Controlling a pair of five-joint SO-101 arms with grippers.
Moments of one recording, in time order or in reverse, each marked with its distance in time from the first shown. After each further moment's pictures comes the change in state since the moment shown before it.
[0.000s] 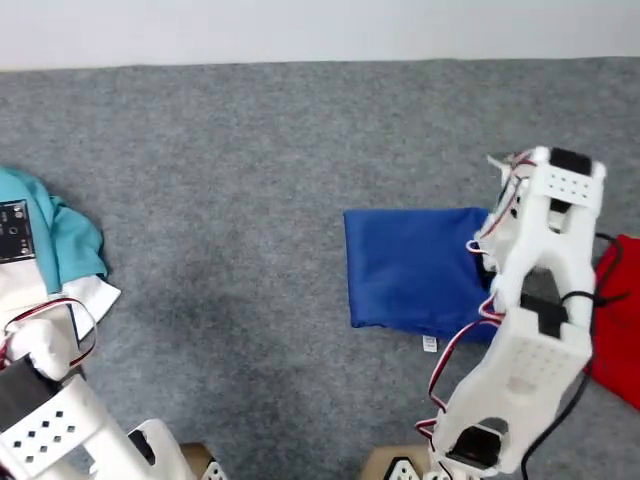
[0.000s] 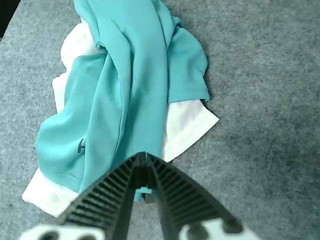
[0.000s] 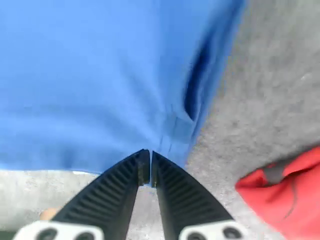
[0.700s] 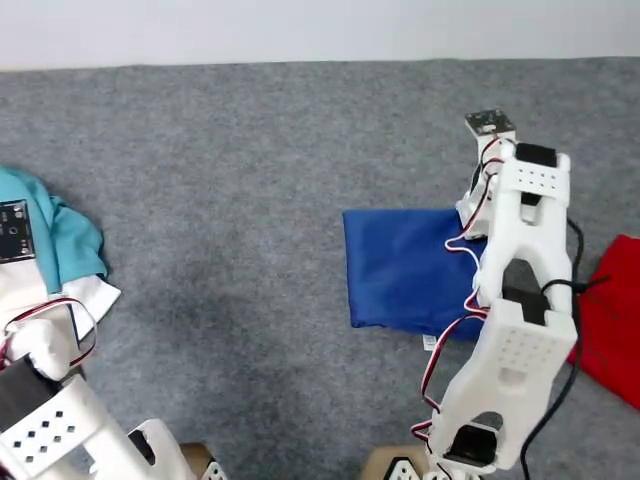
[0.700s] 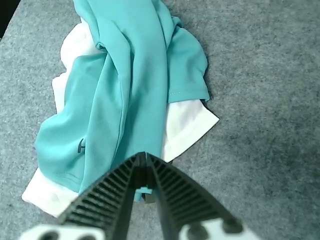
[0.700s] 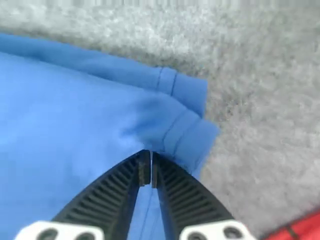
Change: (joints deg) left arm 0.0 0.0 0.0 0.0 0.0; right arm -4.0 4.3 -2.7 -17.7 0.0
